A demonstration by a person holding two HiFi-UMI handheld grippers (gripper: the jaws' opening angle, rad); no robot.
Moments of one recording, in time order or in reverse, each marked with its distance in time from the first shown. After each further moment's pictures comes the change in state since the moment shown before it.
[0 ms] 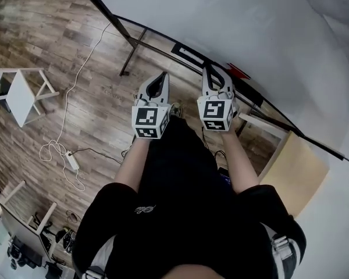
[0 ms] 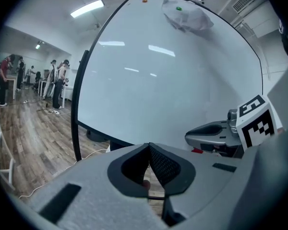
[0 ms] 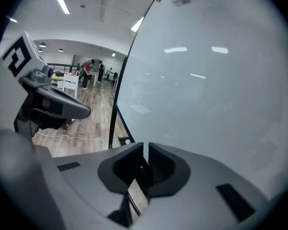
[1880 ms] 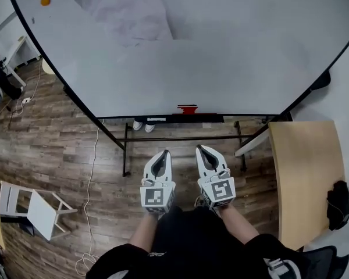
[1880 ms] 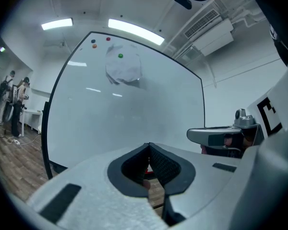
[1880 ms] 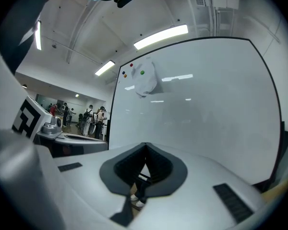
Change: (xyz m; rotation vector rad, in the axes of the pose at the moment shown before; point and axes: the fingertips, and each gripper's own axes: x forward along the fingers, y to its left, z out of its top) left arm -0.196 -0.158 0.068 0.241 -0.248 -0.407; right arm -0.308 0.047 0.058 0.387 -0.419 -0.348
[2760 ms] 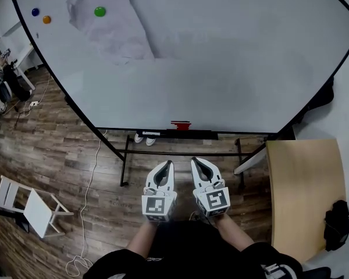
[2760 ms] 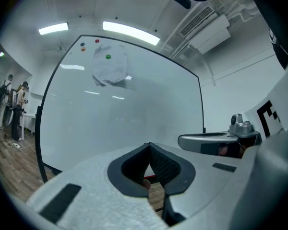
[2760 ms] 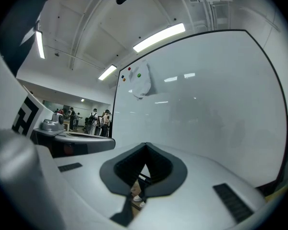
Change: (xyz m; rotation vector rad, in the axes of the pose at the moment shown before) left arm 0.034 -0.063 0.012 0.057 -0.019 0.004; right arm -0.014 -0.045 0.000 0.031 -0.015 0.078
